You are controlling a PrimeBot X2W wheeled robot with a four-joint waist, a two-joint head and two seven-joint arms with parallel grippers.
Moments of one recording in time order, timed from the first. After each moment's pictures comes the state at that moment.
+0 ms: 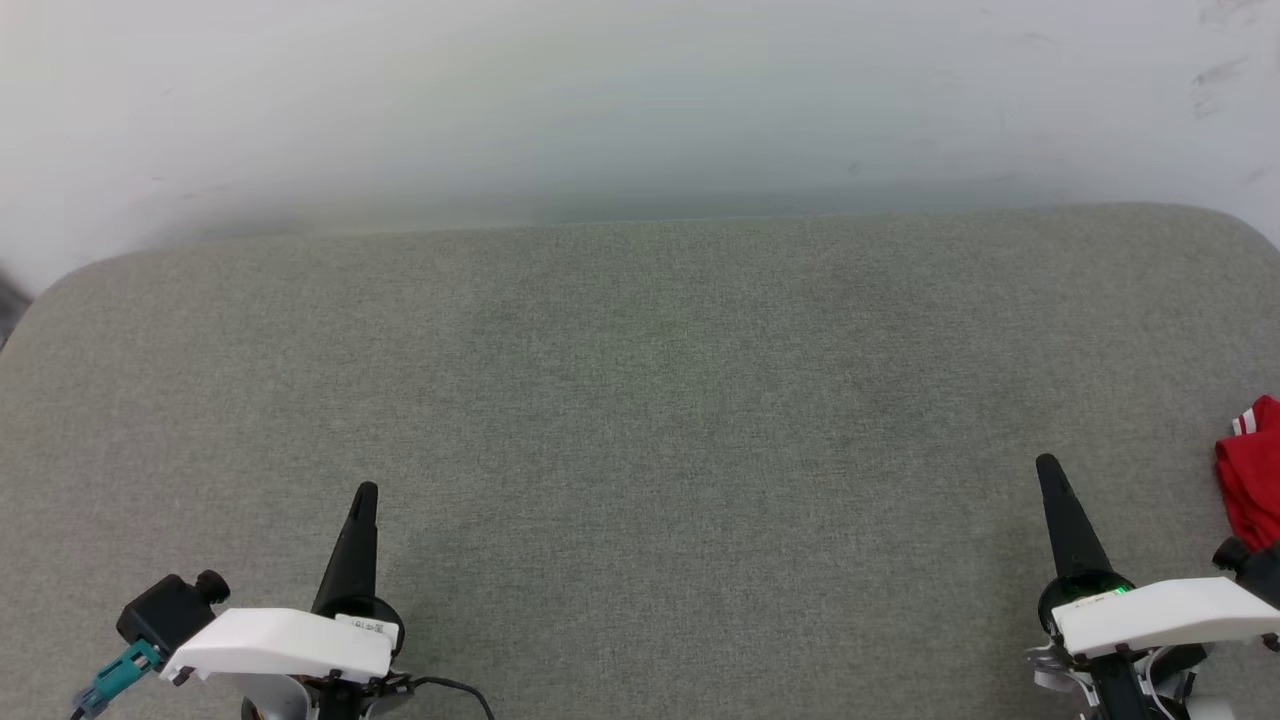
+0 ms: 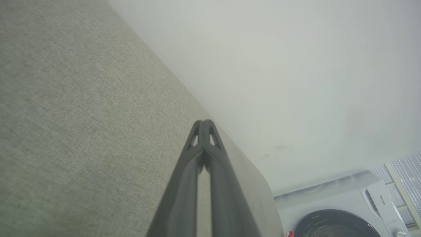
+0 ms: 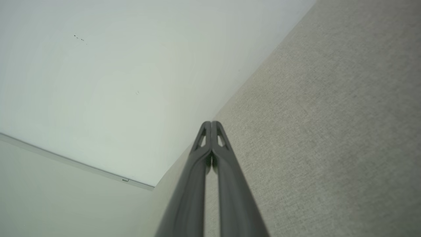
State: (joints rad) left arm -0.05 0.08 0.01 0.16 -1.03 -0.12 -0.08; right arm -0.06 -0.07 -0.02 0.17 1.03 0.13 -0.04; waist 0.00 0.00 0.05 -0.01
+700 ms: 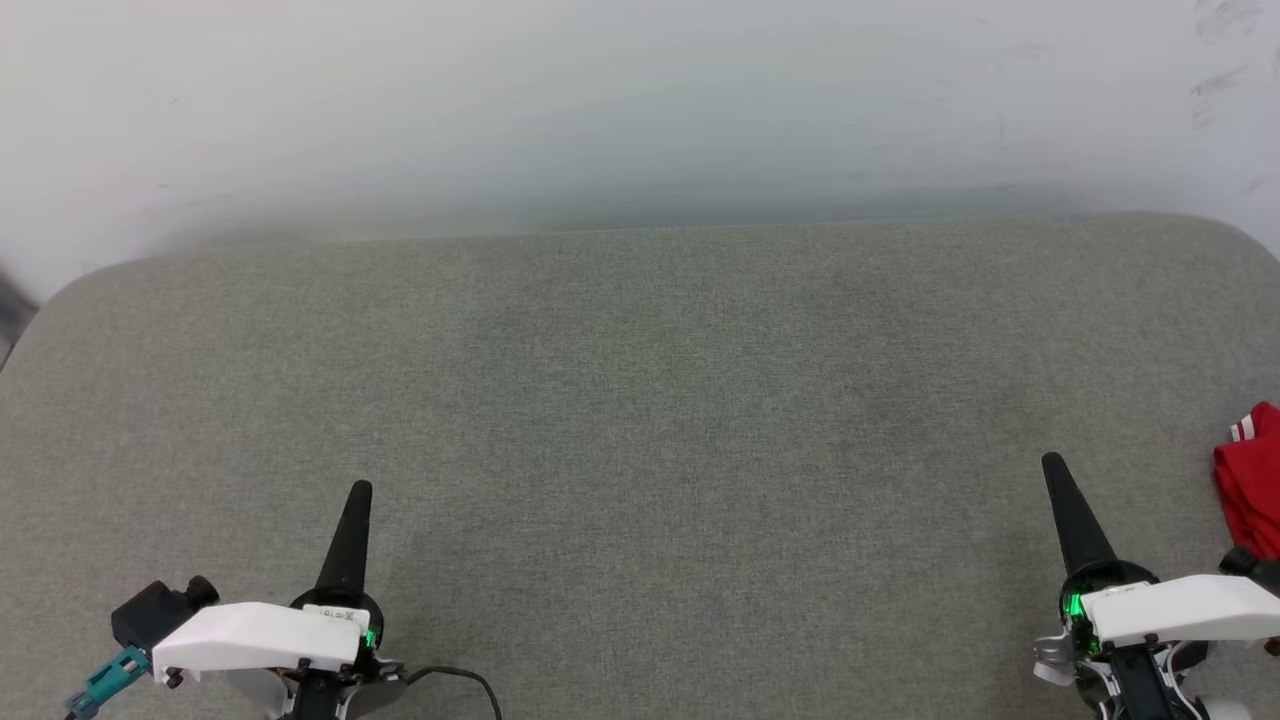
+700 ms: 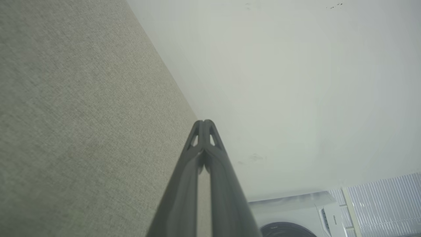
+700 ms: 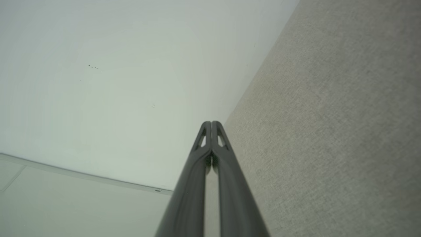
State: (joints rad) left arm -0.06 0.08 0.04 0.19 -1.25 -0.12 -0.02; right arm -0.08 -0.07 -0.04 0.20 1.25 0.13 0.00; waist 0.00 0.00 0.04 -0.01
